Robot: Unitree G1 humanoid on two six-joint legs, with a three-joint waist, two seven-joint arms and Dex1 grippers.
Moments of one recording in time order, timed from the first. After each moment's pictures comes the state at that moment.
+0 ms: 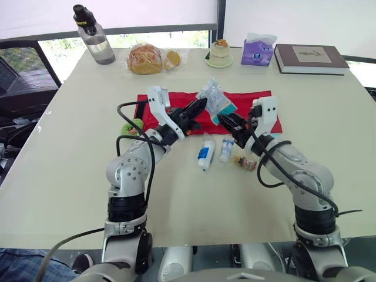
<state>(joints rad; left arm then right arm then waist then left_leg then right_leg) -0.51 0.18 0.17 -0.22 -0.89 0.77 -0.24 -0.45 -0.10 0.01 -0.41 0.69 0.86 0.05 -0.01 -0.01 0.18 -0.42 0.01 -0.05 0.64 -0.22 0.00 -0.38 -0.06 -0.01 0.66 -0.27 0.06</state>
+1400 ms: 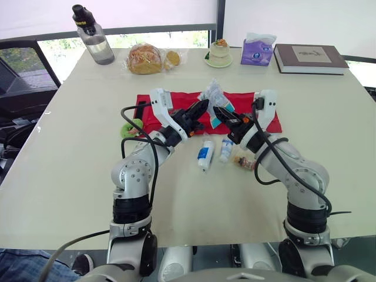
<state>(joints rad) -0.49 0.14 0.17 -0.23 -0.89 0.77 -0.20 -0.48 0.01 -0.03 -0.44 0.79 0.91 0.02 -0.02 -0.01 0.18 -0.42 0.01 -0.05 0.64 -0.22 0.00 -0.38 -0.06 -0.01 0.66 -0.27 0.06</state>
